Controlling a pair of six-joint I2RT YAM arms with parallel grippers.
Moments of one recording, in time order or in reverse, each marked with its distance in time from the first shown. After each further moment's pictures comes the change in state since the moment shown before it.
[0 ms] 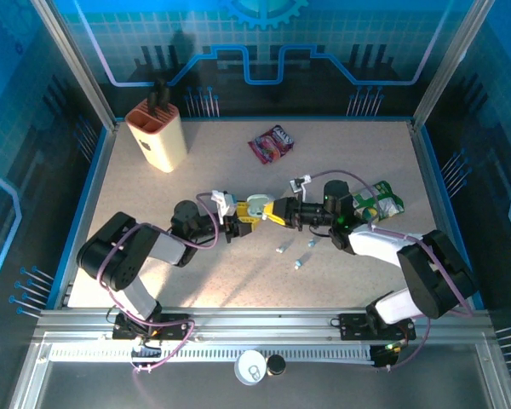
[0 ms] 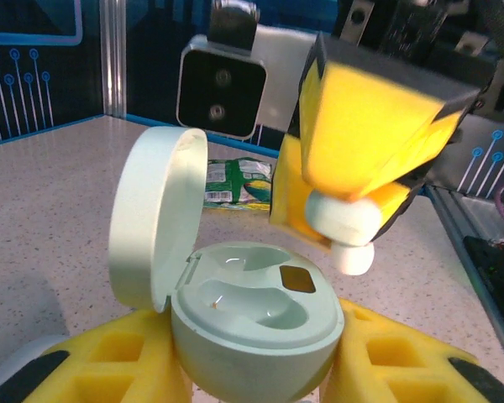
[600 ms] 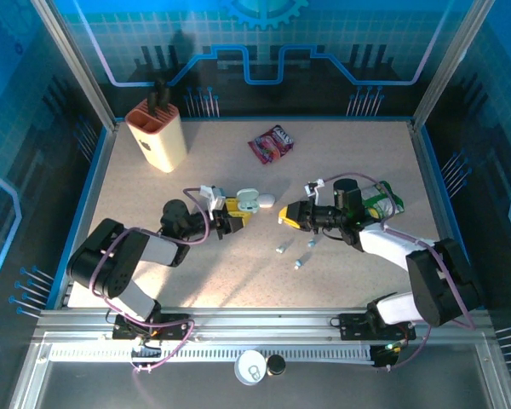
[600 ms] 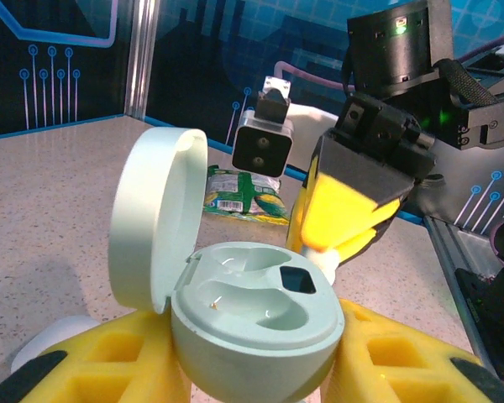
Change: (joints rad) left arm 0.081 -0.076 -0.032 -0.011 0.039 -0.135; right arm -0.132 -0.060 -0.022 -0.294 -0.030 -0.175
